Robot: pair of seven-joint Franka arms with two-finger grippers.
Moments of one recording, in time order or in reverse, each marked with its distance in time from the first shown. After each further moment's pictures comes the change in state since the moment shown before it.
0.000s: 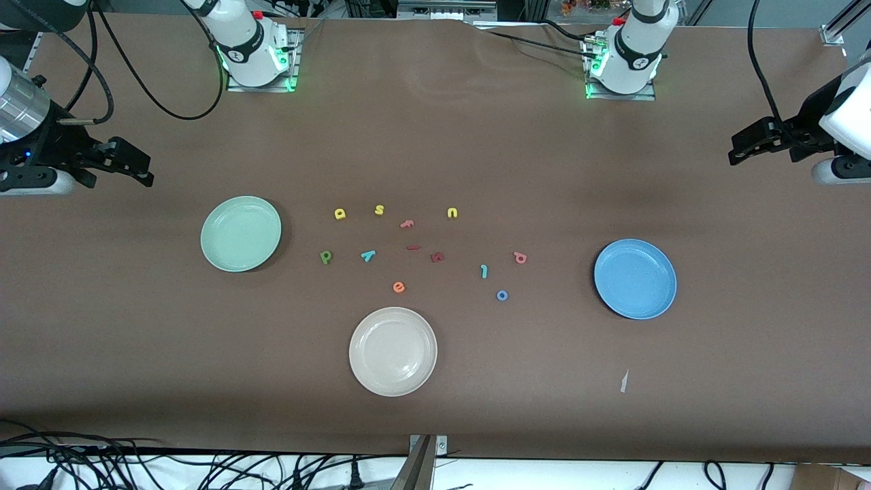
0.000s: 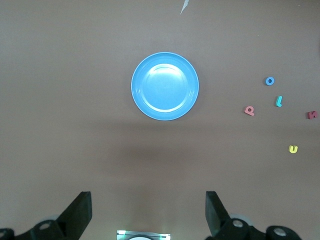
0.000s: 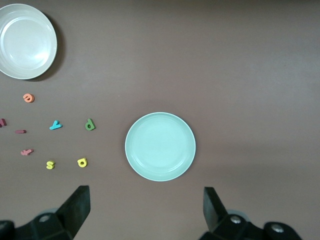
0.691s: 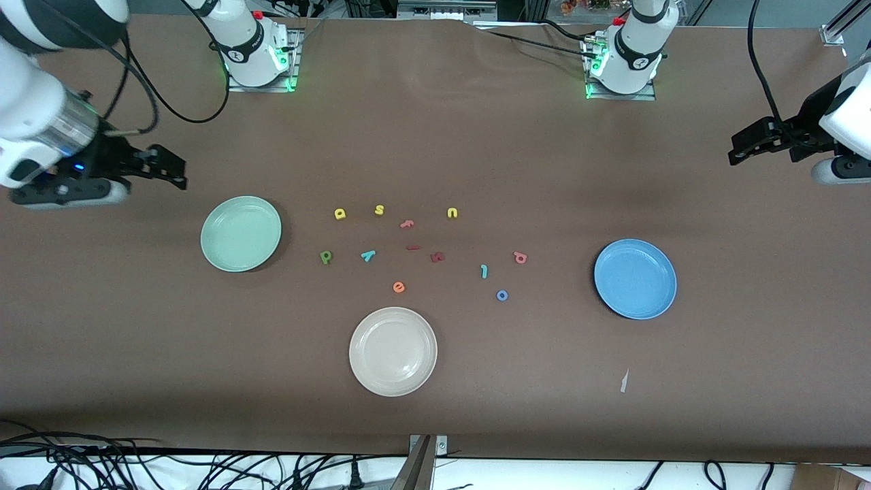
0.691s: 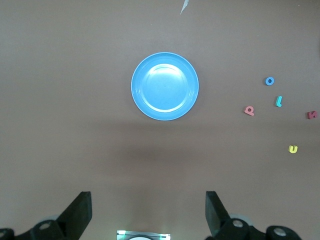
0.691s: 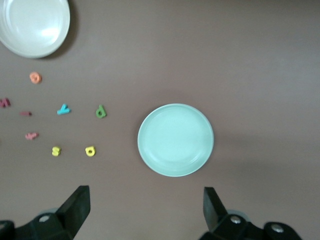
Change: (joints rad) left arm 0.000 0.000 0.000 0.001 0.000 0.000 0.000; right arm 0.053 0.075 0.040 -0.012 -0.006 -0.006 0.006
